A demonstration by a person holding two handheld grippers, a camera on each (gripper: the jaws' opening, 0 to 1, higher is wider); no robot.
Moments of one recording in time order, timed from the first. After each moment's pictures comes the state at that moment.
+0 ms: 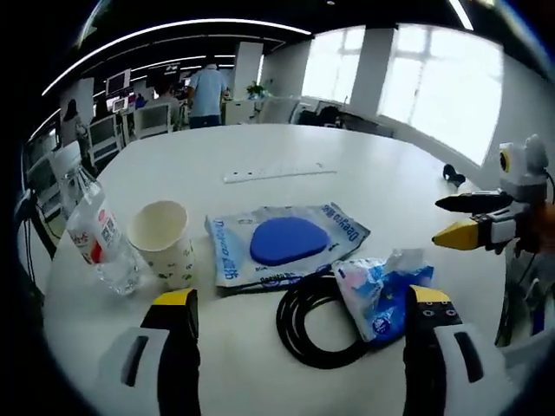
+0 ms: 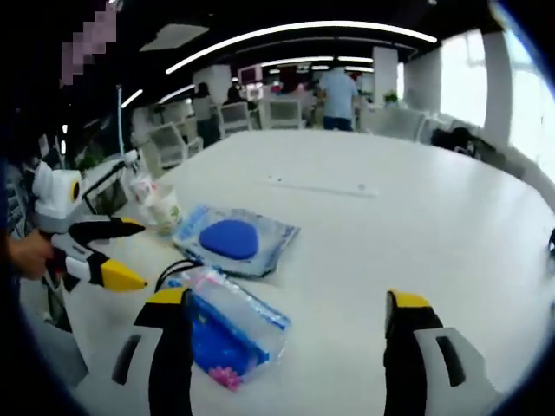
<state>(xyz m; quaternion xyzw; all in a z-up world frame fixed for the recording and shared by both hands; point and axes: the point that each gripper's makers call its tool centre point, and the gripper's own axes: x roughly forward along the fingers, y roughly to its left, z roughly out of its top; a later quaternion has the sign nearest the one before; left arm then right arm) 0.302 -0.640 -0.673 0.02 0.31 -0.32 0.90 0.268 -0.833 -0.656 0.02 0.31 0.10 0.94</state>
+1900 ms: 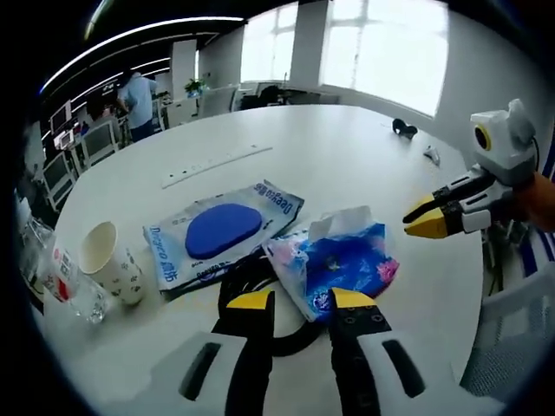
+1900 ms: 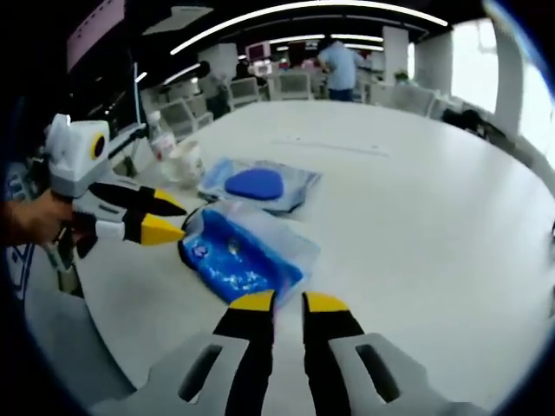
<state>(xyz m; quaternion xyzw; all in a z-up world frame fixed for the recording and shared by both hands) 0.259 -0.679 -0.688 0.11 0.33 -0.42 0.84 0.203 -0.810 -0.690 0.00 0.38 0.14 0.92</state>
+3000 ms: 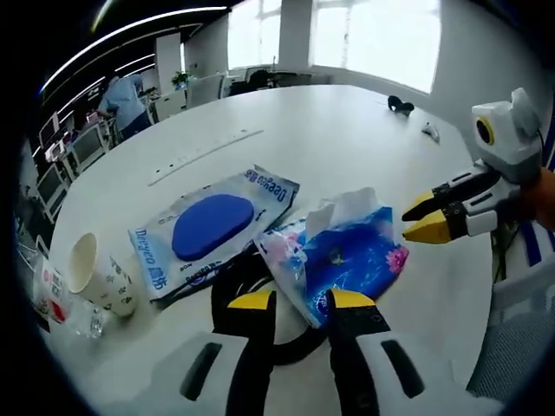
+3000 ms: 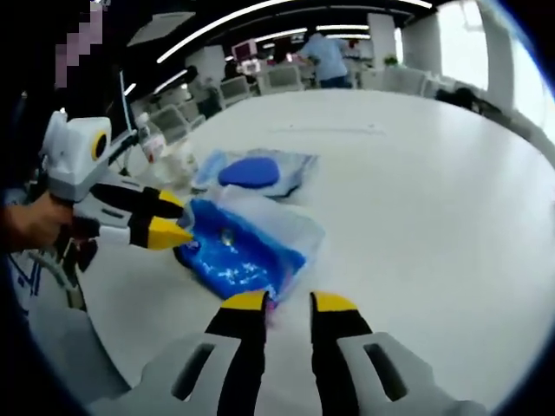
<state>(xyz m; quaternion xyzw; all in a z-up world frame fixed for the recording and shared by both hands) 0.264 -0.692 -0.708 0.15 0.35 -0.43 0.82 0.208 -0.808 -0.715 0.06 0.39 0.12 0.91</state>
